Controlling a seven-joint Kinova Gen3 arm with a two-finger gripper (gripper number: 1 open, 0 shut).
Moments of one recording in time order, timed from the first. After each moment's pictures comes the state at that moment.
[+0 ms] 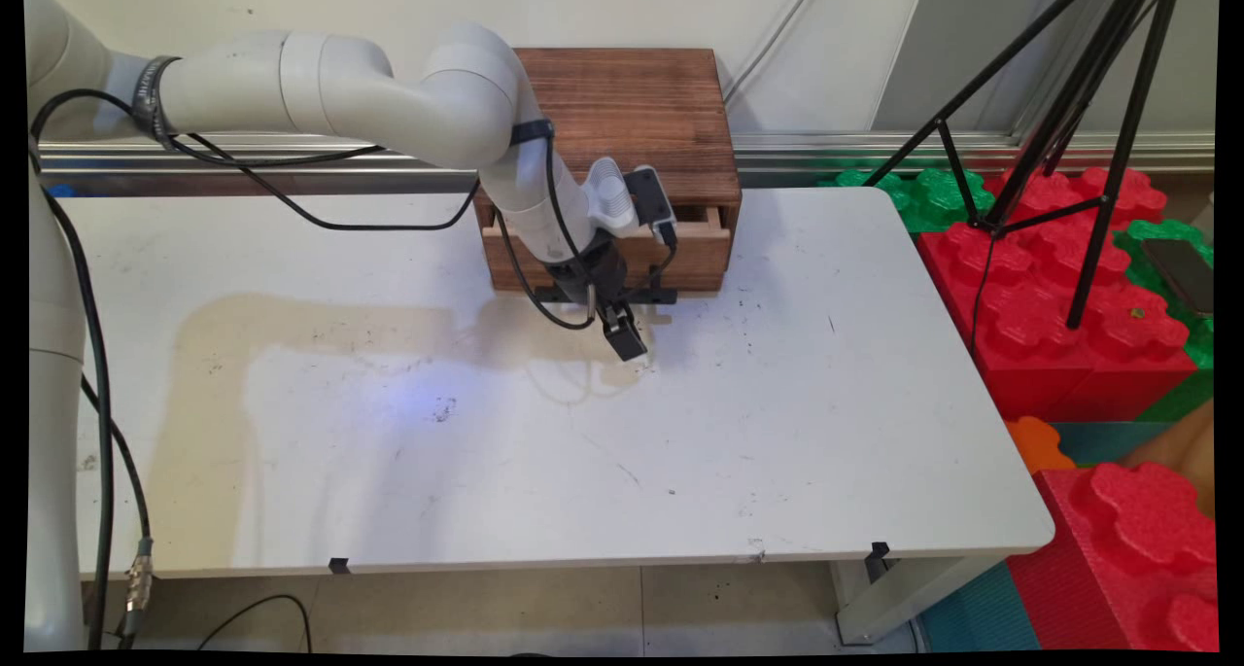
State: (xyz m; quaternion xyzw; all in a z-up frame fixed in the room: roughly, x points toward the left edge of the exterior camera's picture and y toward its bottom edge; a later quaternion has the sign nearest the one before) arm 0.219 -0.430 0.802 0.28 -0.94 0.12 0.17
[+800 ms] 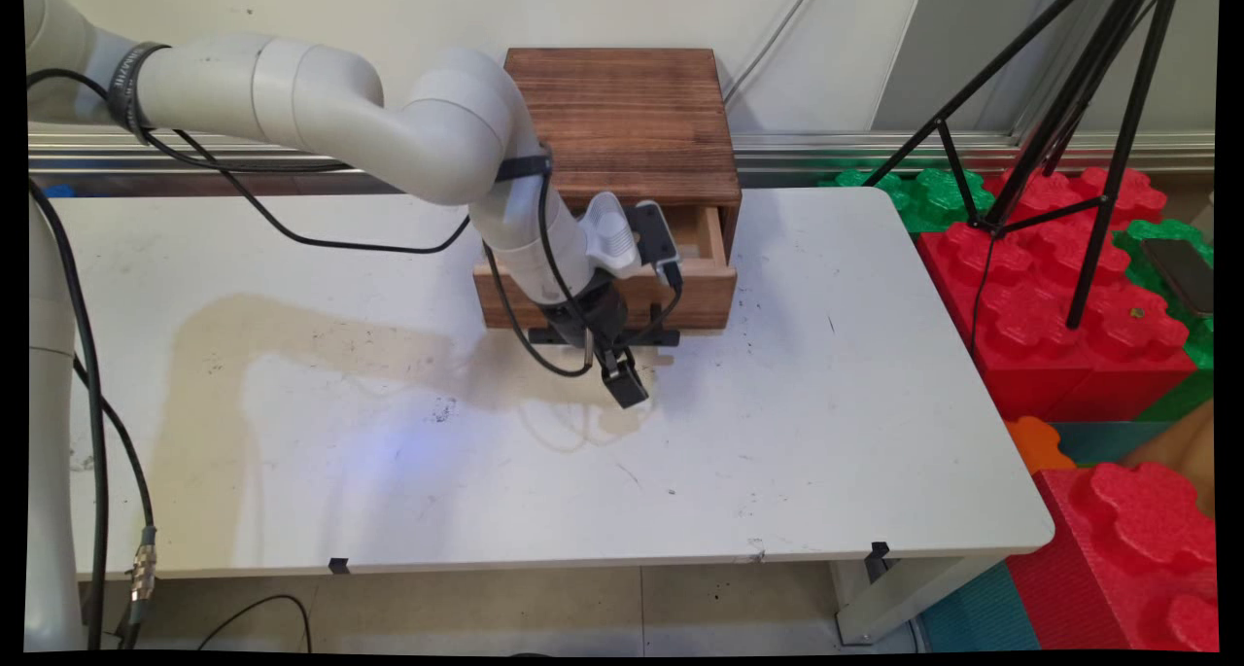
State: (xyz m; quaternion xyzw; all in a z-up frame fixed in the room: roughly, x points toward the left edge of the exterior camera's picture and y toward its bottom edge) arm 0.198 -0.377 0.806 0.28 -0.94 0.09 0.17
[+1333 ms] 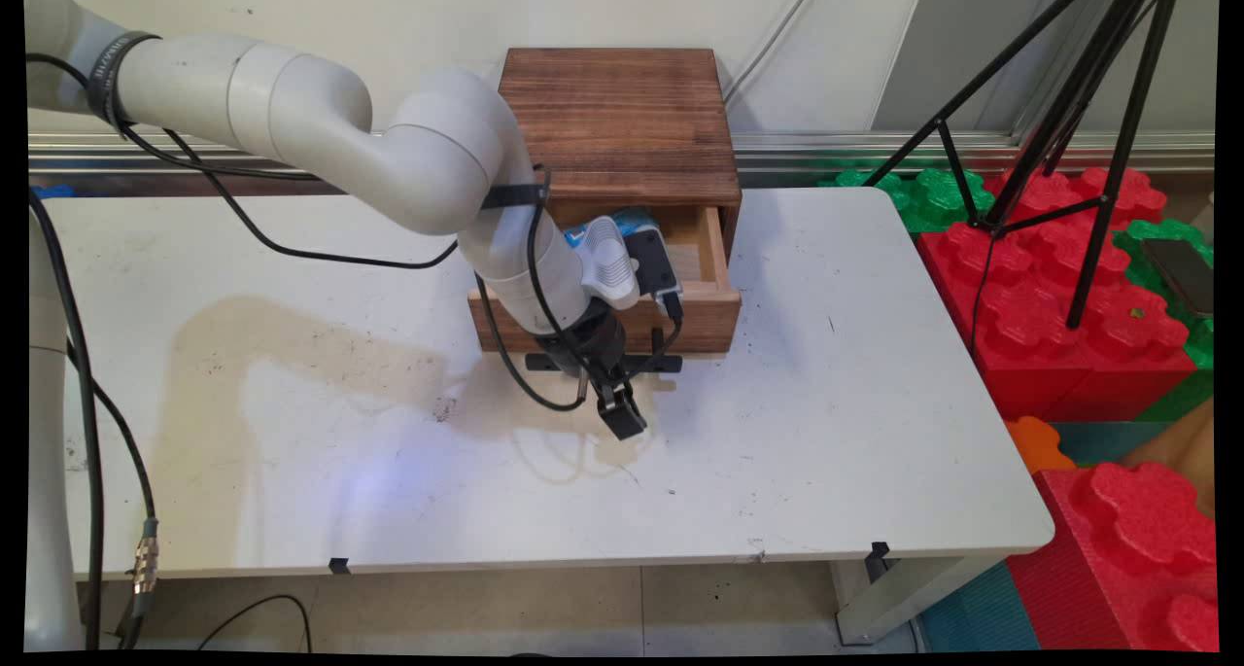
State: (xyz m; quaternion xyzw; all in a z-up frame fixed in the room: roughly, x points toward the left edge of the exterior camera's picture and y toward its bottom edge) arm 0.188 -0.343 0.809 0.27 -0.94 0.09 0.17
